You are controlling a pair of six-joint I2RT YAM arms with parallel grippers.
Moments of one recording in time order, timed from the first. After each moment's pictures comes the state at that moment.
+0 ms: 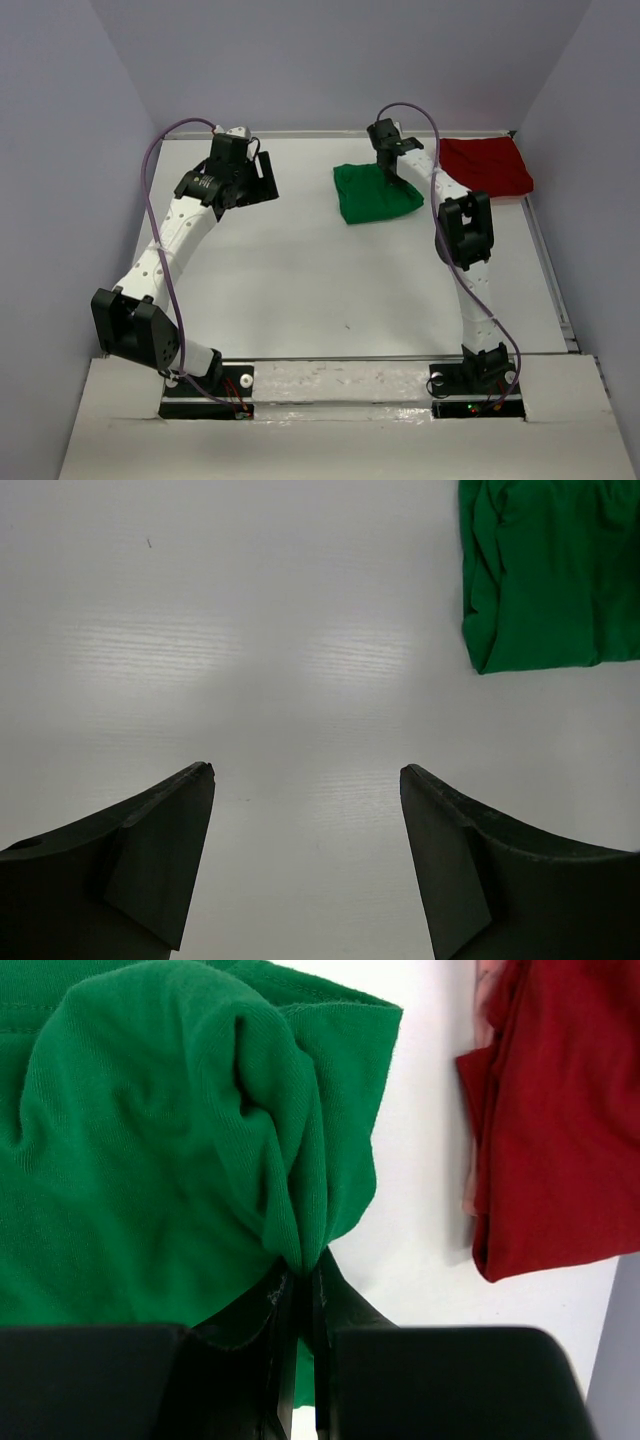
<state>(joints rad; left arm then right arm) -0.32 1.43 1.40 -0.72 -0.07 -0.44 0.36 2.36 2.13 -0.80 0.59 0.06</state>
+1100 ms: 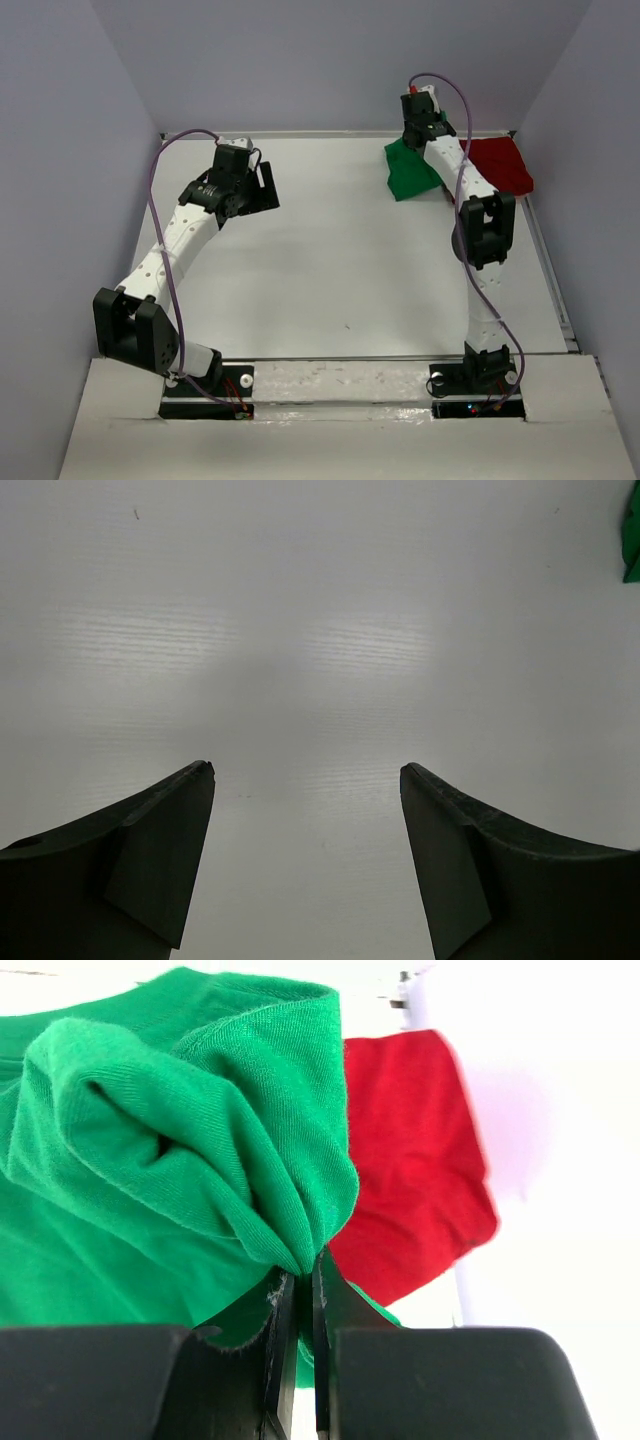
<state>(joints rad) -0.32 1.41 1.28 -0.64 -0.06 -0.44 0.25 2.30 2.19 -0.61 0.80 -0.16</state>
